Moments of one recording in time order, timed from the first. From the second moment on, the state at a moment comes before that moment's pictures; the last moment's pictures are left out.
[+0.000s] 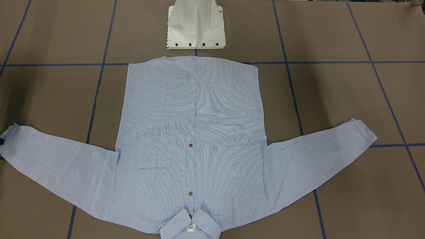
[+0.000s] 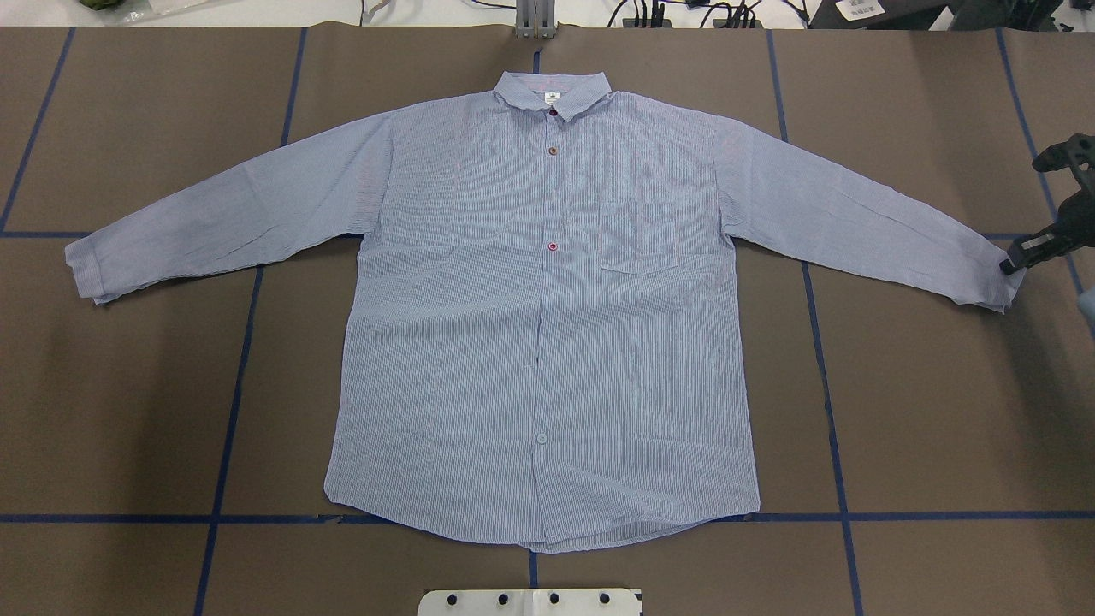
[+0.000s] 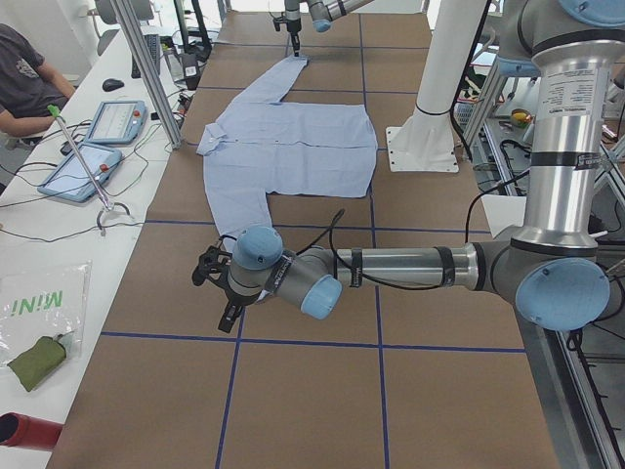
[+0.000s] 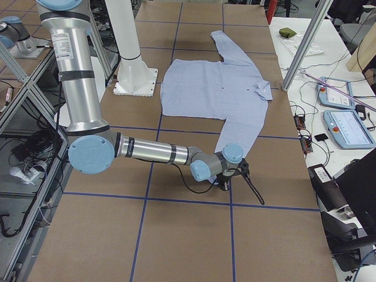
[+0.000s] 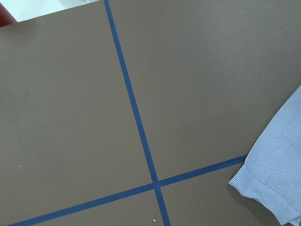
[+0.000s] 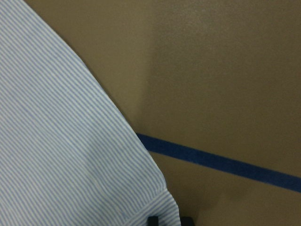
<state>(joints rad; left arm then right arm) -1.53 -1.58 -1.50 -2.14 -2.34 -0.10 1.21 -1.42 1.22 -1.05 2.33 0.23</state>
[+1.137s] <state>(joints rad) -1.53 -1.58 -1.50 -2.14 -2.34 -0.10 1.24 -1.38 1.24 -1.11 2.39 0.24</state>
